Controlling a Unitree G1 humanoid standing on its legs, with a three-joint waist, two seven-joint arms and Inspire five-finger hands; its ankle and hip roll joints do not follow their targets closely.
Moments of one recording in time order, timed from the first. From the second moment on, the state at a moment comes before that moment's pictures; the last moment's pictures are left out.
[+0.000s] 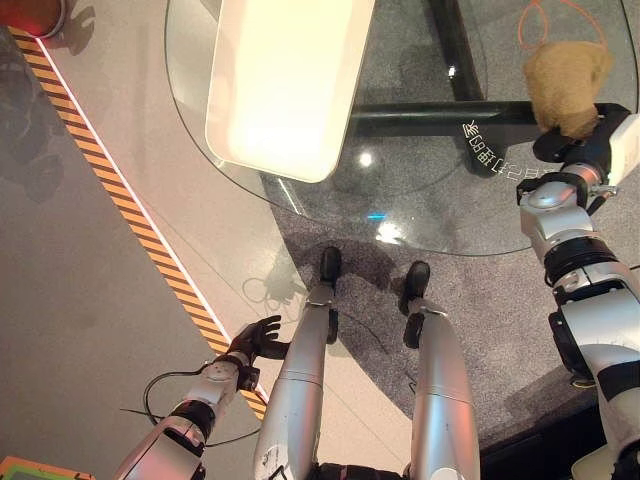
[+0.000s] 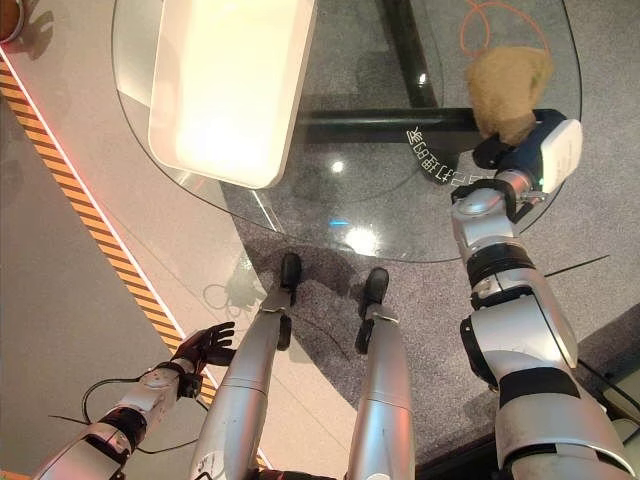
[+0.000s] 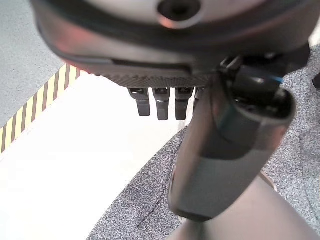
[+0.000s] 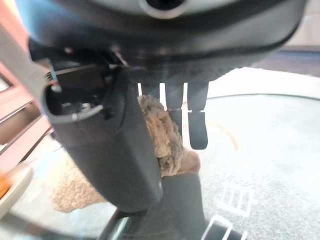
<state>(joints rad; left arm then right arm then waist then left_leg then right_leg) -0.39 0.36 -0.48 1.05 -0.48 -0.07 -0.05 -1.18 -0.60 0.45 1.13 0.26 0.07 -0.76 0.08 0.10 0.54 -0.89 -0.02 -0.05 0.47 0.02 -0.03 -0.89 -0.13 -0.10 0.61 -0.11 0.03</state>
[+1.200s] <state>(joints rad) -0.38 0.29 -0.48 1.10 -0.48 -0.09 -0.01 -1.05 -0.50 0.63 0.91 -0.04 0.15 -0.57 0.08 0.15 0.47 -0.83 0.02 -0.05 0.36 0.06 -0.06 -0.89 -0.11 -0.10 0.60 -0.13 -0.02</state>
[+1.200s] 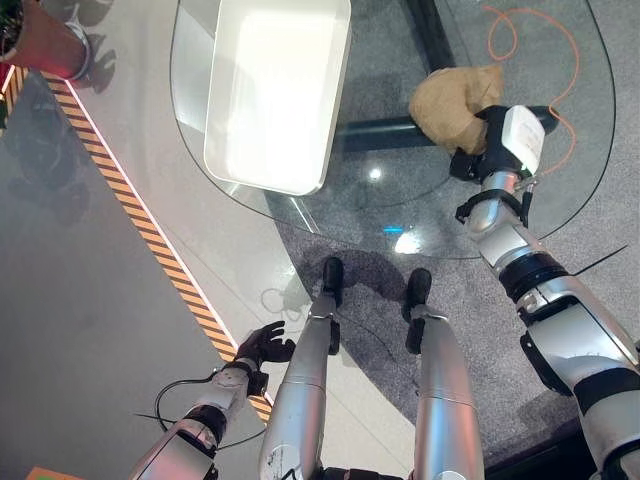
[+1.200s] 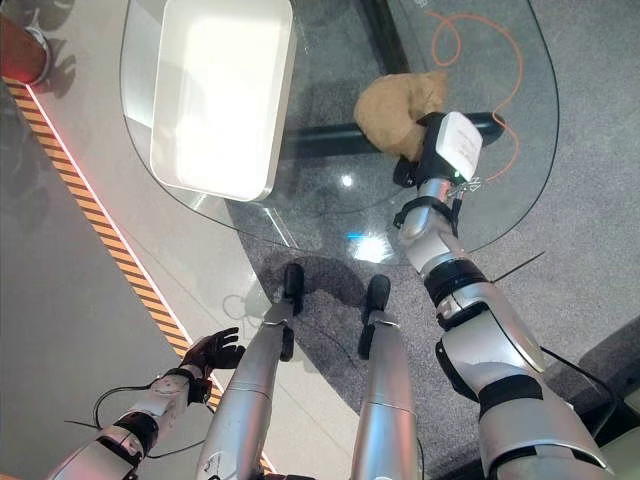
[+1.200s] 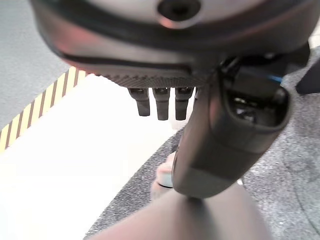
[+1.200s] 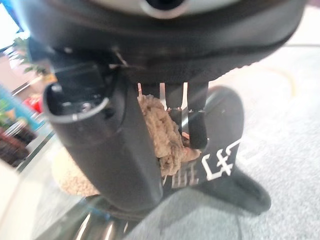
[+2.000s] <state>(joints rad) -0.39 0.28 -0.46 1.08 -0.47 -0.08 0.02 -0.98 -0.40 0.66 0.78 -0.08 0.17 -0.51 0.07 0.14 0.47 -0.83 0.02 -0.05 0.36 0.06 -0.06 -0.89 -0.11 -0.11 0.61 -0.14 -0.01</state>
